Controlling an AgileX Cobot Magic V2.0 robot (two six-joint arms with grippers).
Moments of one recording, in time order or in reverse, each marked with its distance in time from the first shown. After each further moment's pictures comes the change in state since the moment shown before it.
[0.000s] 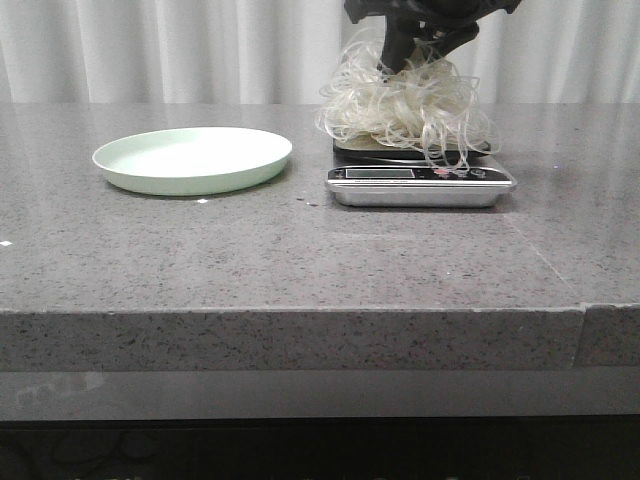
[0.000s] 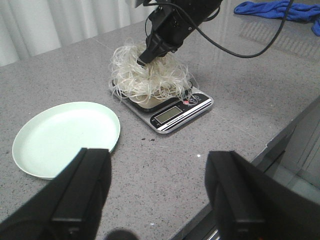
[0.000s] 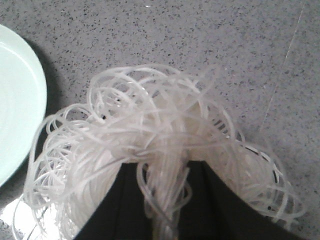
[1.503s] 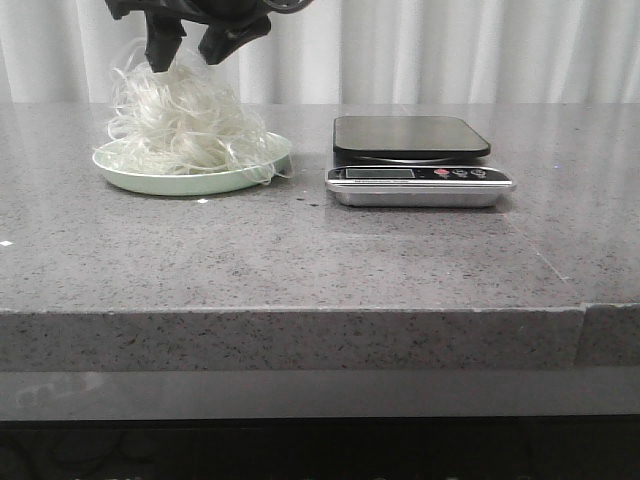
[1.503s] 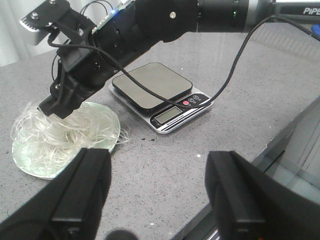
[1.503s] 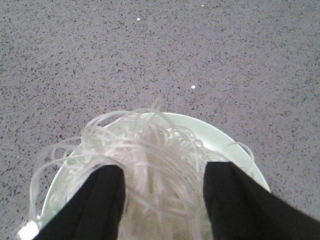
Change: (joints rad) left arm 0.000 0.000 0.000 0.000 0.000 0.000; right arm 0.313 0.247 -0.360 0.003 -0.079 0.000
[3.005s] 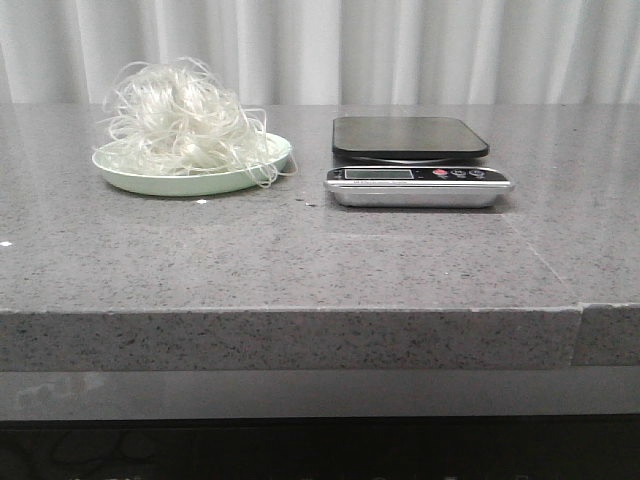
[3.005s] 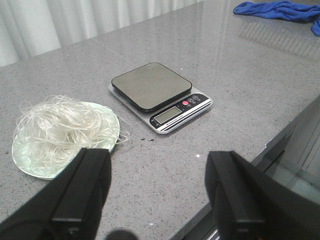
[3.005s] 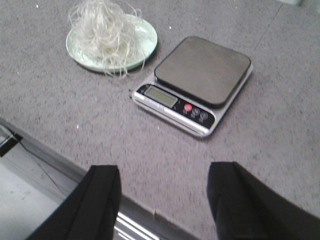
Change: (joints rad) left arm 0.000 0.000 0.000 0.000 0.000 0.000; right arm -0.172 -1.504 1.187 -0.003 0.229 0.039
